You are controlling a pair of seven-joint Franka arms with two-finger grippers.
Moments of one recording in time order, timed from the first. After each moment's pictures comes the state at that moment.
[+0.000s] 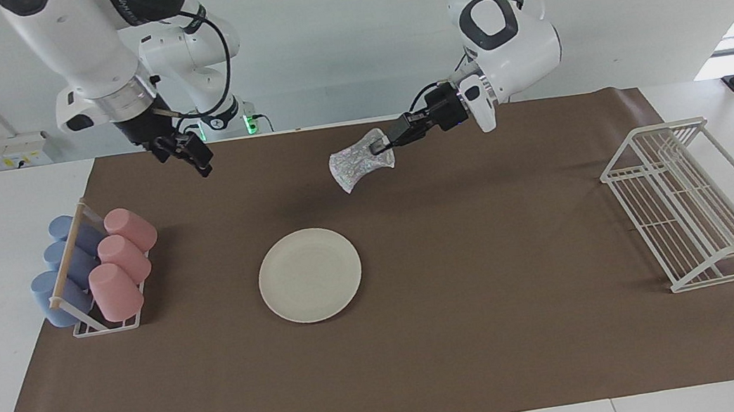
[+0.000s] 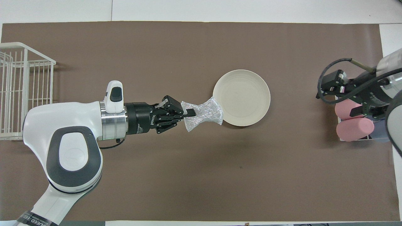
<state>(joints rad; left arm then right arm) -0.44 -0.10 -0.04 -2.15 -1.25 2.25 -0.25 0.16 0.01 -0.12 -1.58 0.09 1.49 0.53</state>
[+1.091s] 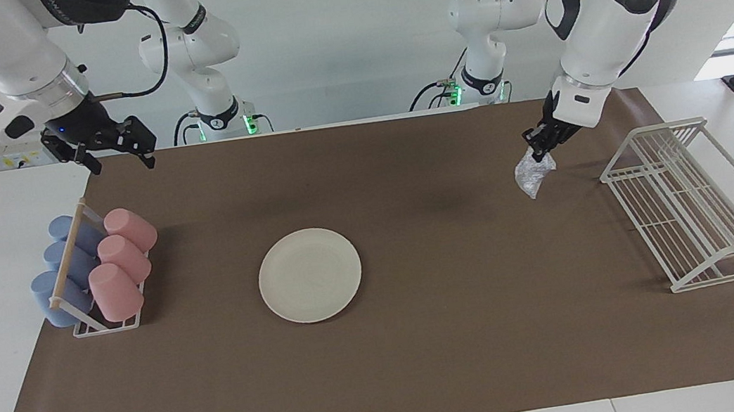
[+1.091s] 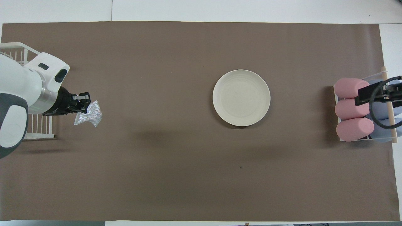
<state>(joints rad) -0.17 -0.04 -0.03 -1.86 0.03 1.78 -0.40 0.10 -0.01 -0.15 -1.56 0.01 1.47 0.03</state>
